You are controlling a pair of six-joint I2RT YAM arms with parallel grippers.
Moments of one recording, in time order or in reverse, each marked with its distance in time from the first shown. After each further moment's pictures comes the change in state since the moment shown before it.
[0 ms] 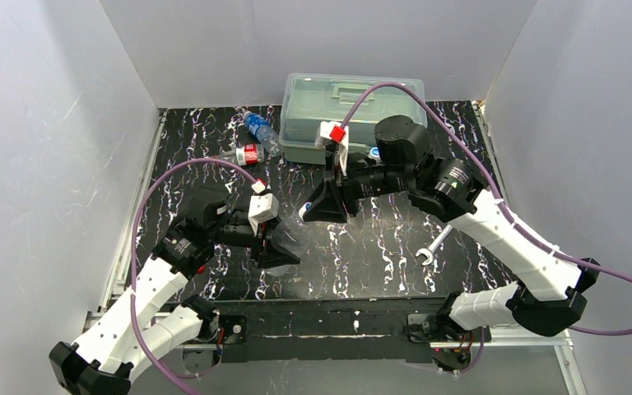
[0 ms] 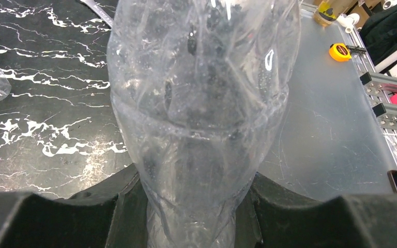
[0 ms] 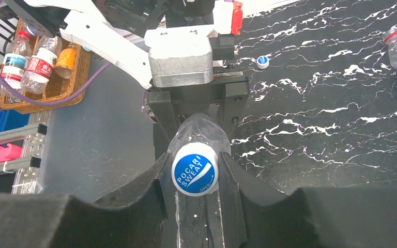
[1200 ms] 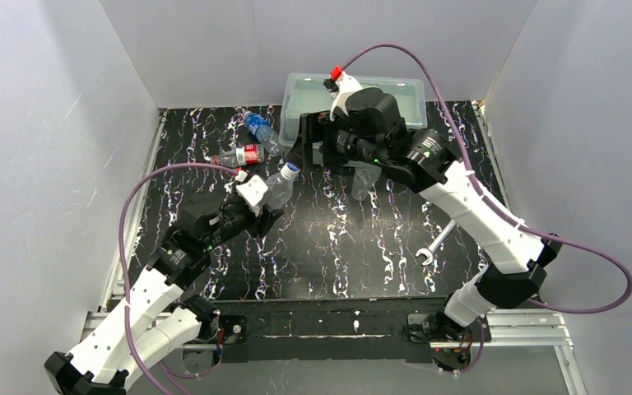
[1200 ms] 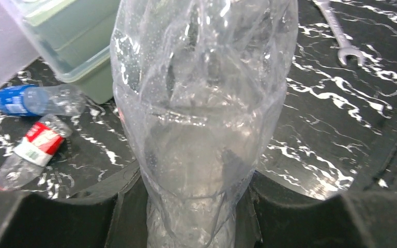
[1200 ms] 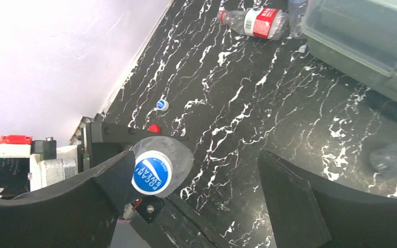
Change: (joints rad) left arm -0.027 -0.074 -0.037 0.119 -0.835 0.096; right arm -0.023 0.257 0.319 -0.129 0.650 0.448
